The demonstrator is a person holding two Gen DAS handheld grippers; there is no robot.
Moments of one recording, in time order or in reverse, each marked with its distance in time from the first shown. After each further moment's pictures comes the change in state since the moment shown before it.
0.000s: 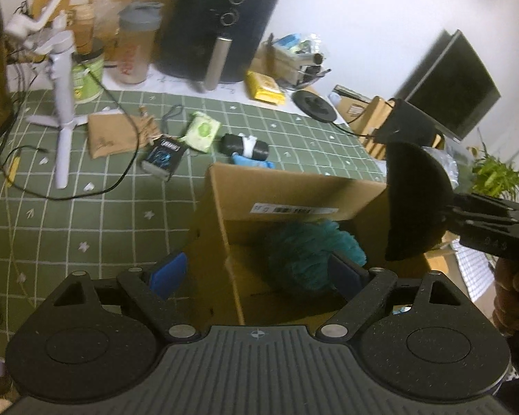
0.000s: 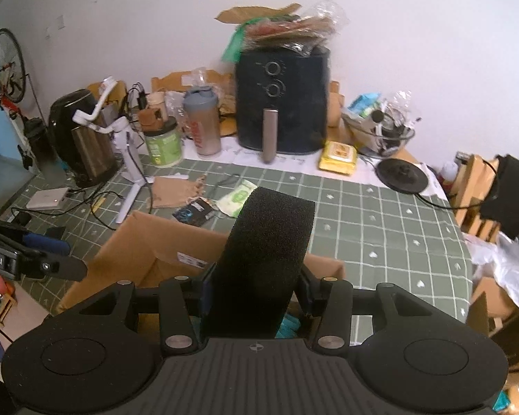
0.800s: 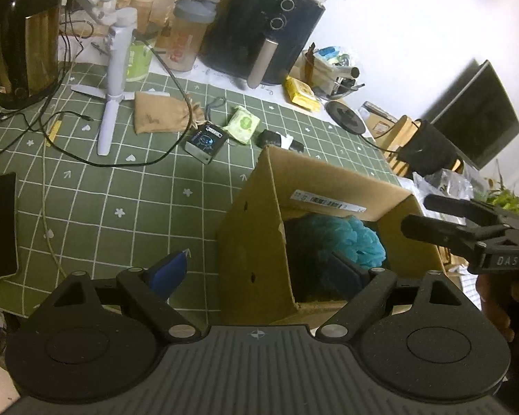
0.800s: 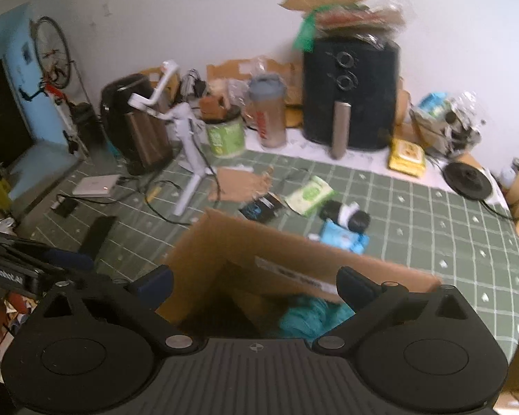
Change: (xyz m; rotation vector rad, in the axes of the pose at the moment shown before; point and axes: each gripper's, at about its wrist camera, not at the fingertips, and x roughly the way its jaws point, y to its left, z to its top) left arm -0.023 0.027 -0.024 -0.120 -0.023 0.042; right arm 0.027 0.038 0.003 -0.022 0.052 0.142
